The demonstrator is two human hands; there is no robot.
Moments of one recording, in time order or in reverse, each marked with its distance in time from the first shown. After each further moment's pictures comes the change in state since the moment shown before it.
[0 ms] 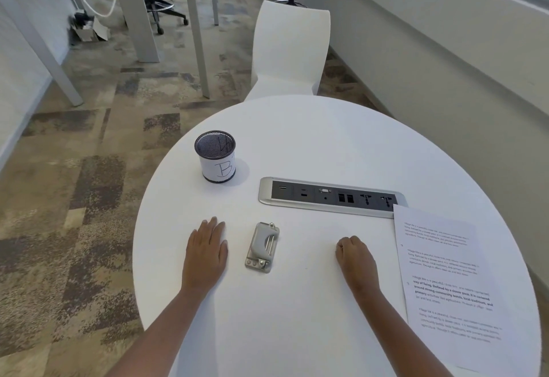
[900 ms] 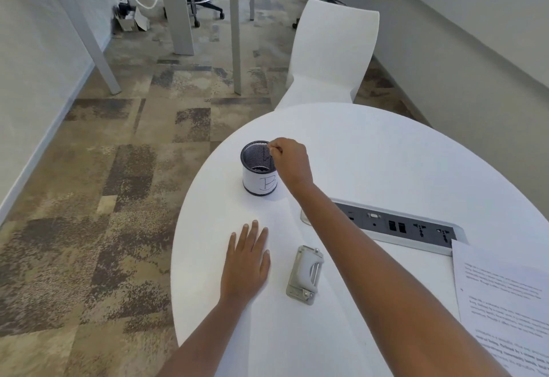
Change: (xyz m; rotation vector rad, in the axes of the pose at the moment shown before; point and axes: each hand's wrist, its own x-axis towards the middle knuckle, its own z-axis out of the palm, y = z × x) left_hand 0.025 -0.010 -0.003 0.030 -0.070 0.021; right_hand 0.122 -0.271 -0.066 0.637 0.033 -0.387
